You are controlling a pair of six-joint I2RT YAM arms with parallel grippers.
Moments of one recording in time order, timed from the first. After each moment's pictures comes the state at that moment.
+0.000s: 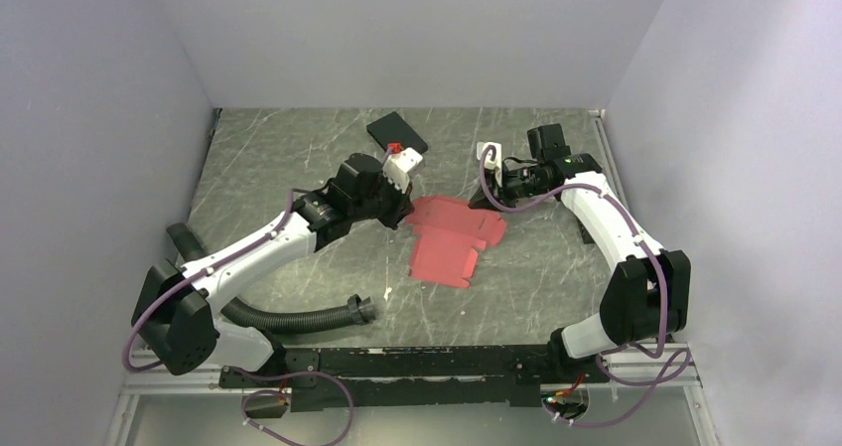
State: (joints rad) left arm -0.73 1.37 1.06 -0.21 0.17 -0.05; right arm 0.20 1.46 1.21 -0.78 -0.99 -1.01
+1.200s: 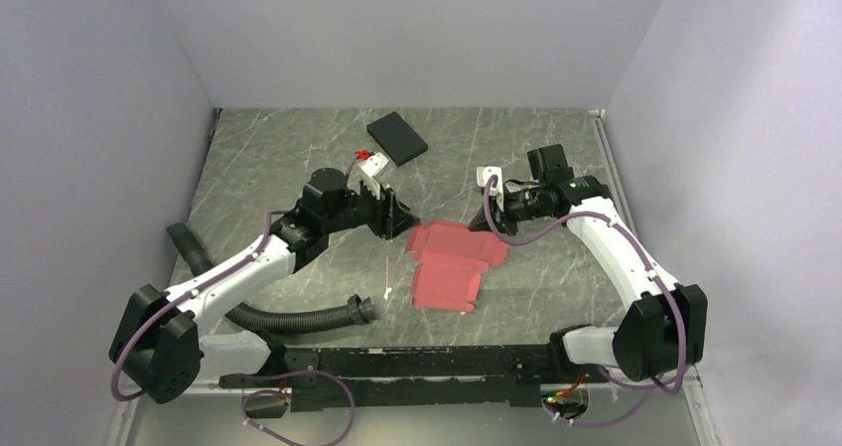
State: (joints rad) left arm -0.62 1.21 0.79 0.14 0.46 -0.25; right arm 0.25 1.29 1.07 -0.80 -0.99 -1.02
